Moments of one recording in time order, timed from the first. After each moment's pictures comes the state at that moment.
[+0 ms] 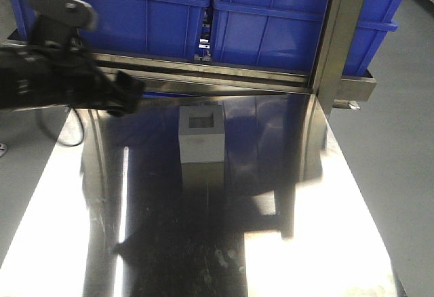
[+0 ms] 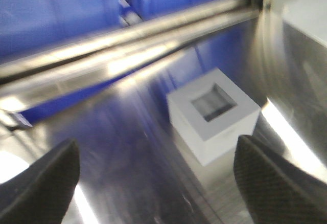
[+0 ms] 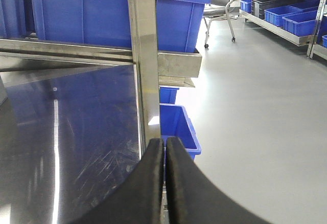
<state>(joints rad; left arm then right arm) -0.35 1.44 -1.18 -0.08 0.40 0.14 -0.09 -0.02 0.03 0.01 0.22 0.01</state>
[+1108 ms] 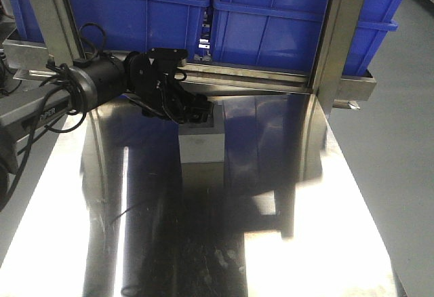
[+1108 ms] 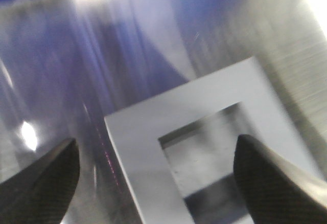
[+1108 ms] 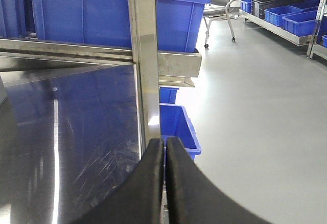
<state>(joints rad) -0.37 2.21 -1.86 -0.21 0.67 -0.03 -0.09 -0.02 0.03 0.01 0.22 0.01</state>
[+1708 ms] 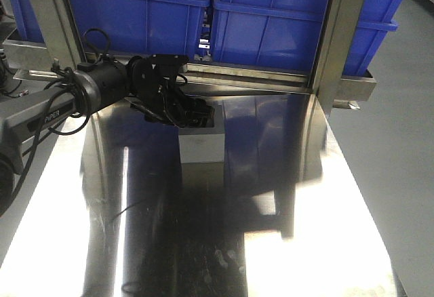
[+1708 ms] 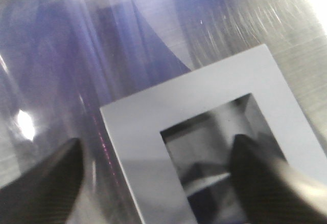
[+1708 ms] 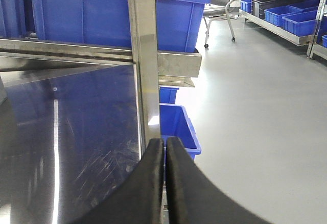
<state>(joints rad) -0.37 2.23 -1.86 -0.21 0.68 -0.04 -0.09 -0.02 0.03 0.01 0.22 0.01</state>
